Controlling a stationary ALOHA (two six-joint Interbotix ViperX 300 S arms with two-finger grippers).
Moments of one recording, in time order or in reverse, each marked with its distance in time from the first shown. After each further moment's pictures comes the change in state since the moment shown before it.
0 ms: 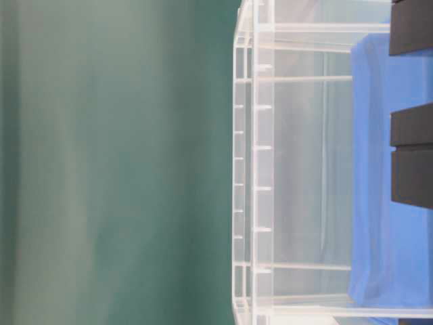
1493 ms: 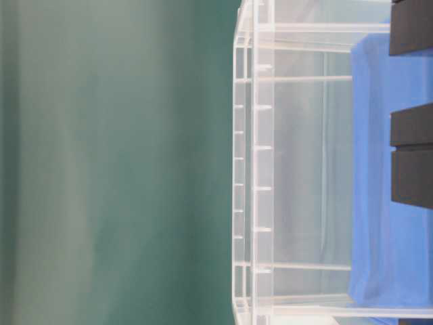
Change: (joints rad) left arm 0.491 -0.103 0.061 -0.005 0.141 0.385; right arm 0.000 0.031 0.000 -0.008 -0.041 0.002
